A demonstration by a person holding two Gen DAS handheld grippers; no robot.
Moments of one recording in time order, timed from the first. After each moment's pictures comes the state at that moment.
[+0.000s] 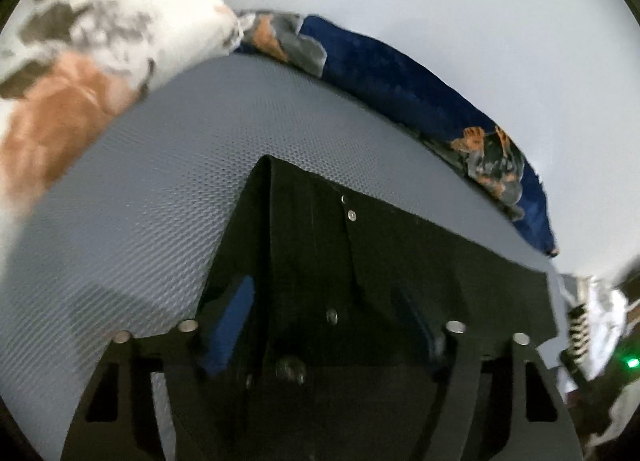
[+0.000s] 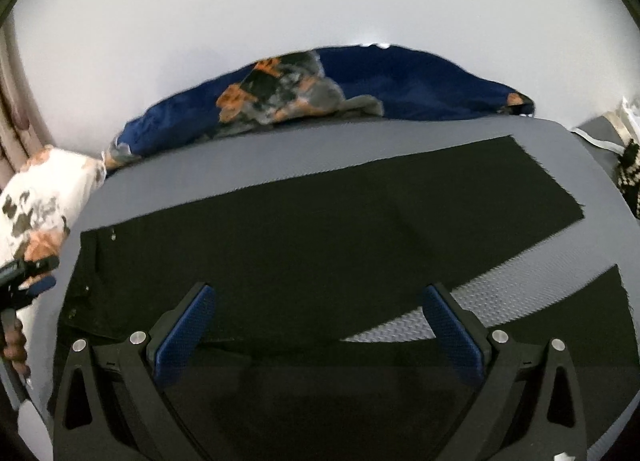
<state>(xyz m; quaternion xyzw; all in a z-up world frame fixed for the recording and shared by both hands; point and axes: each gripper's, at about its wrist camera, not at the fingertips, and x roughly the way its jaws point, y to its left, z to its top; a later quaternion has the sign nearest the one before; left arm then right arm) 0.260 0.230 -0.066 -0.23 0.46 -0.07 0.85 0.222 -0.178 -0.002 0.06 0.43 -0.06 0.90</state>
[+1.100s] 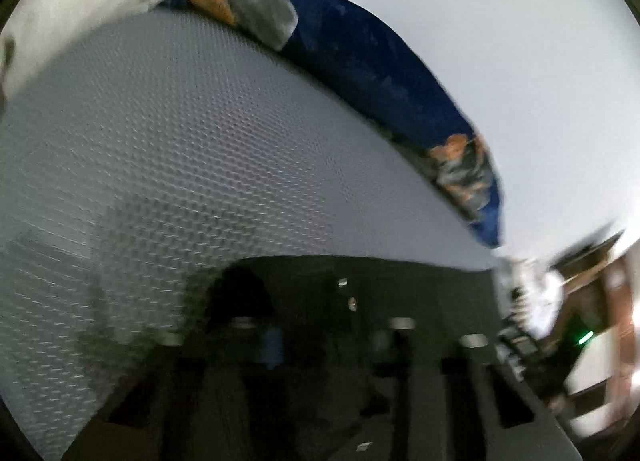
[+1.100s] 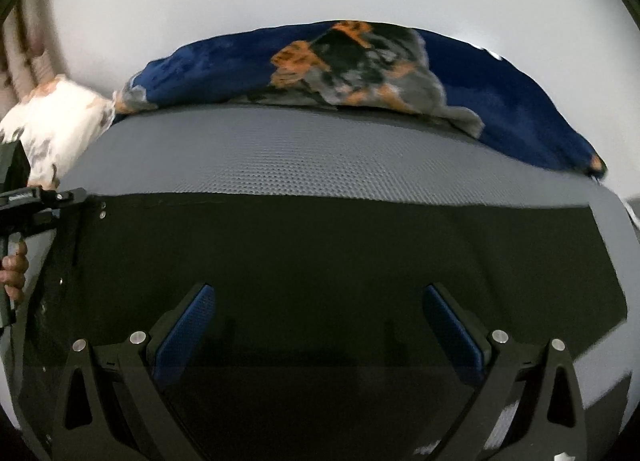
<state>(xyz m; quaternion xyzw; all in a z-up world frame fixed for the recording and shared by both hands) 0.374 0.249 -0.120 -0.26 0.48 -0.21 0.81 0.326 -0.125 -0.047 -0.05 0.47 0.02 0.88</state>
